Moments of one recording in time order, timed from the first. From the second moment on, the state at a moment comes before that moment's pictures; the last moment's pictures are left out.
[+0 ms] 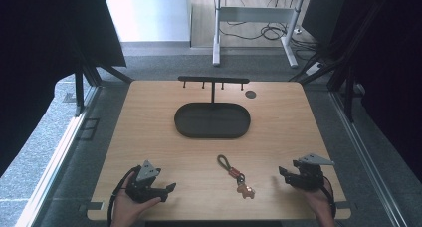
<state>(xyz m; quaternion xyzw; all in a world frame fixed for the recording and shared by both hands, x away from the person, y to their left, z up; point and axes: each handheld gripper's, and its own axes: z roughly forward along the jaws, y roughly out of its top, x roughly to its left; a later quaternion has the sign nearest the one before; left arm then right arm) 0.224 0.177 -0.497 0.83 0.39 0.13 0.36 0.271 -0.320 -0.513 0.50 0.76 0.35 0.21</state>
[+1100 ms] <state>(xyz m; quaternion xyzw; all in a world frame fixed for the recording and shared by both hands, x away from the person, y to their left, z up) 0.225 0.178 -0.499 0.83 0.39 0.13 0.37 0.280 -0.263 -0.449 0.43 0.84 0.30 0.15</state>
